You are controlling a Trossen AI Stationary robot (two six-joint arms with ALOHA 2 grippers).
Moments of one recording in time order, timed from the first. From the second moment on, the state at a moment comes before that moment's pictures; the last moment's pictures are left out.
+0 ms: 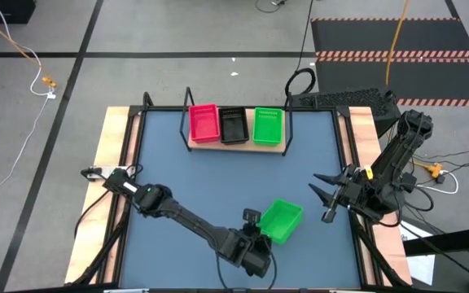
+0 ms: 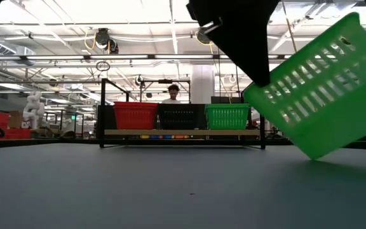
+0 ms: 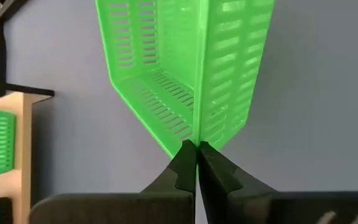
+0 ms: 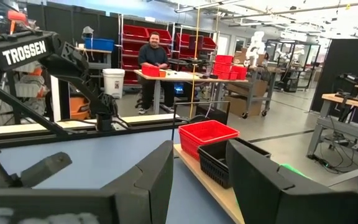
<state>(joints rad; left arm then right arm) -0.49 2.50 2.35 -1.10 -0.64 -0.14 1.00 0.86 0.39 0.82 1.49 -0.39</state>
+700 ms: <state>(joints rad) -0.49 2.51 2.32 -0.73 -0.42 0.08 1.04 0.87 0.39 0.74 1.50 -0.30</state>
